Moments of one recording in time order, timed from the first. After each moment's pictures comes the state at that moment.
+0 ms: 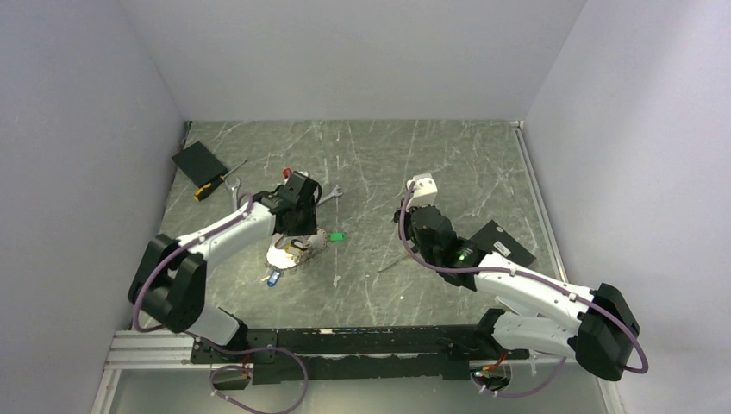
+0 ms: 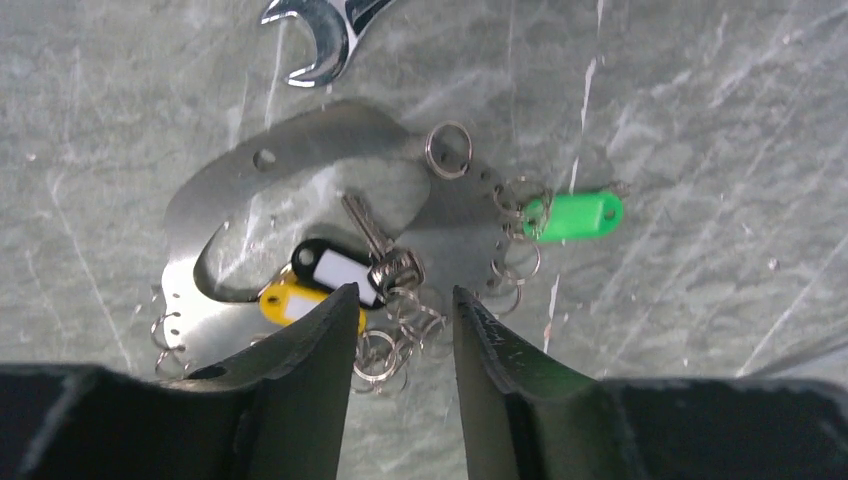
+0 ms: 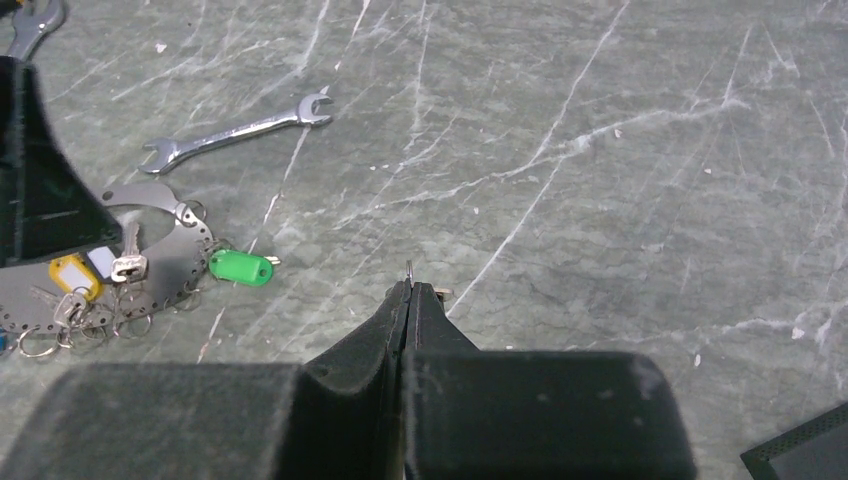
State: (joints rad) left arm -0.55 1.48 0.98 -0.56 -0.20 -0.57; right arm 0.87 1.08 0.66 0.06 0.52 0.25
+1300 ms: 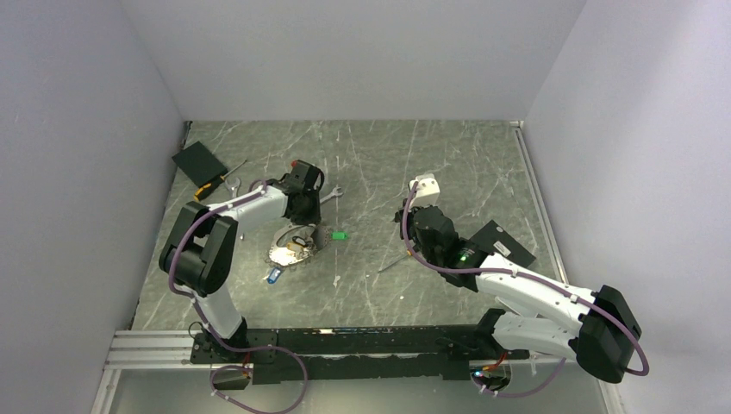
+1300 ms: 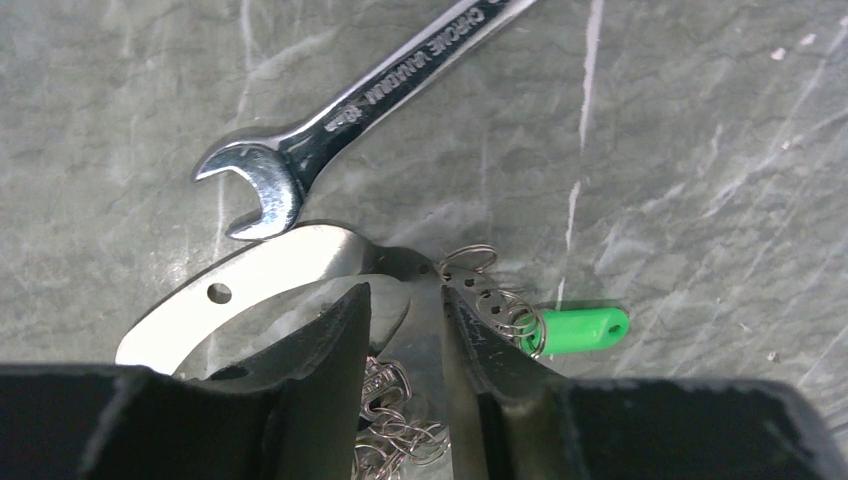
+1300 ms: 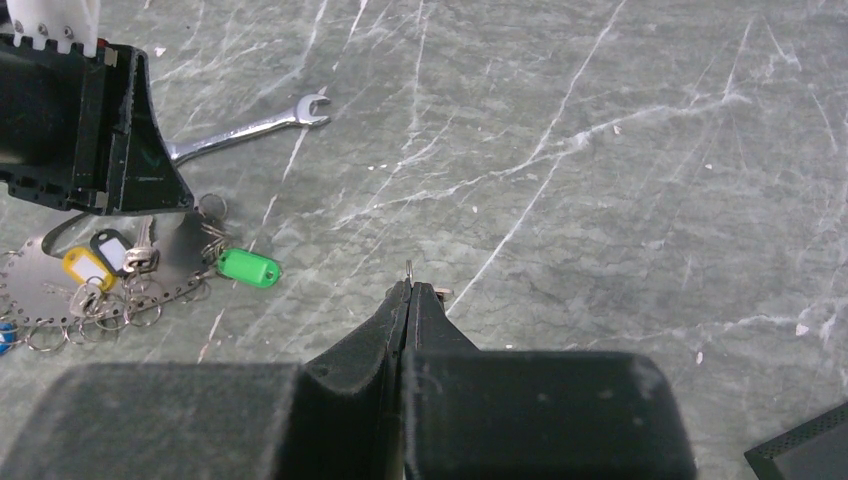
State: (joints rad) left arm -0.46 1.73 1.09 -0.42 -0.09 -0.48; right arm 0.86 1.06 0.64 0.07 0.51 0.26
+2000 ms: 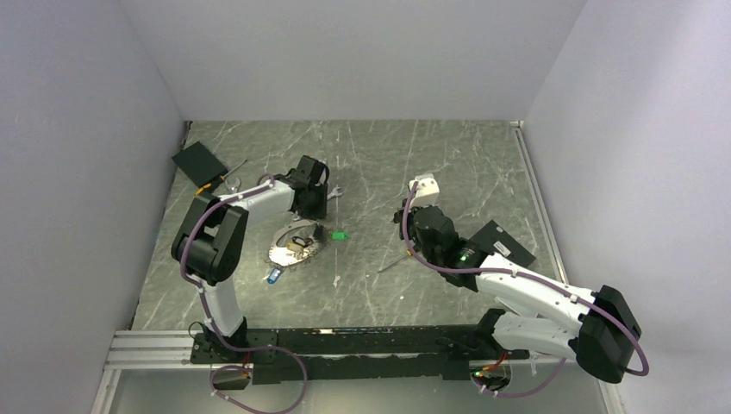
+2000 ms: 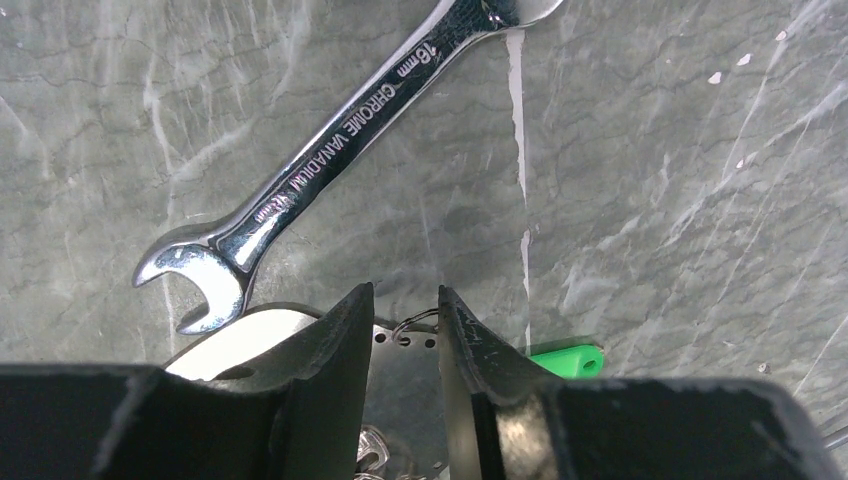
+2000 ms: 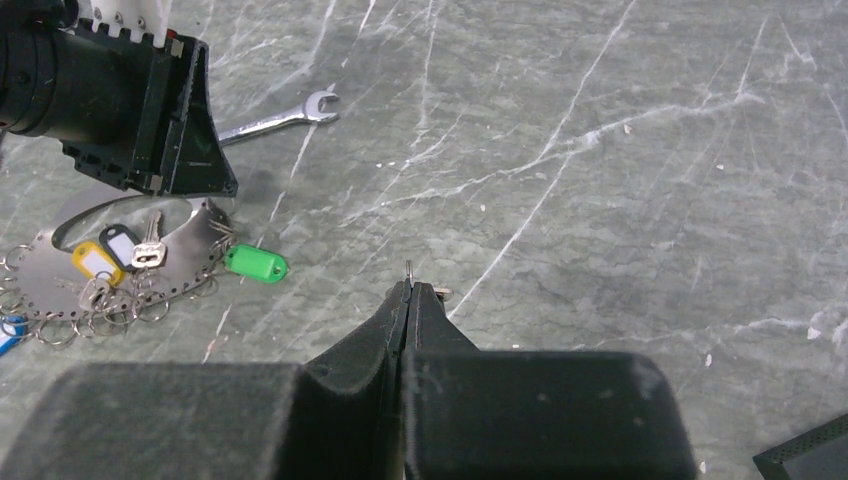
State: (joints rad) left arm -0.46 1.83 1.16 -0.37 -0.02 -0.38; right arm 0.86 1.06 0.64 0.07 0.50 0.27
